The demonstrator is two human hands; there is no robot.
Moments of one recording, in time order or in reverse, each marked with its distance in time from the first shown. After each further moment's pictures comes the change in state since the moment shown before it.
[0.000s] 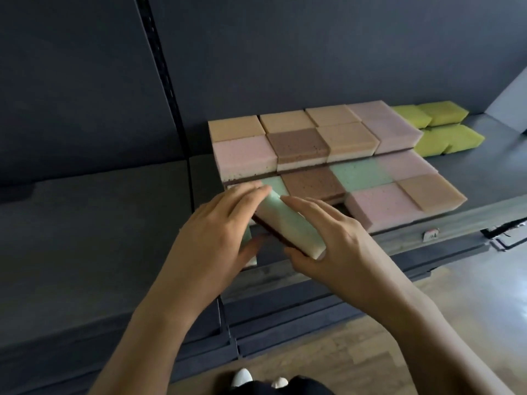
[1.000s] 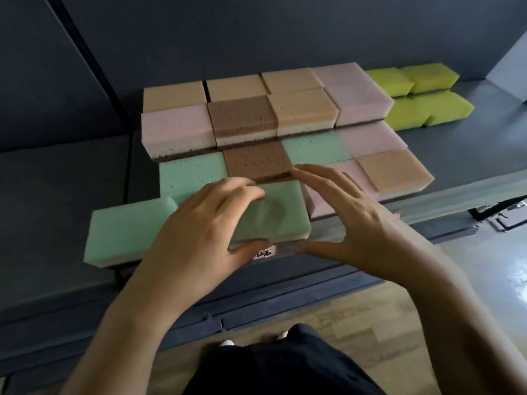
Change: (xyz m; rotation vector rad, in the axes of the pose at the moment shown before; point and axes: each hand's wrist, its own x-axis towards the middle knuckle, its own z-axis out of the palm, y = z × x) left_hand 0.030 0.070 0.054 0.022 -0.118 -0.006; right_hand -0.023 0.120 -0.062 -0.054 -0.163 -0.156
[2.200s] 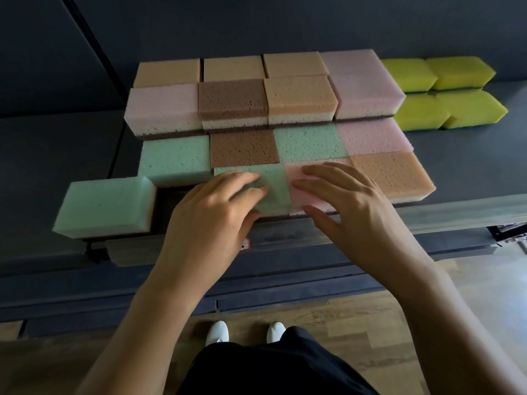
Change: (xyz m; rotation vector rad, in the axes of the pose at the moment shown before) left_hand 0.024 0.032 0.050 0.180 0.111 -0.137; right_hand -0.002 0.056 0.002 -0.132 0.133 -0.030
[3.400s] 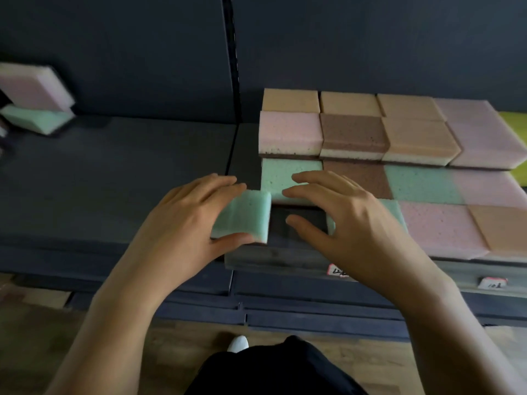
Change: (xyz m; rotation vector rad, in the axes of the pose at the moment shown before) left_hand -0.072 -0.130 -0.090 0.065 -0.113 -0.221; right_hand 0.089 -0.139 0.032 0.156 -0.135 -0.110
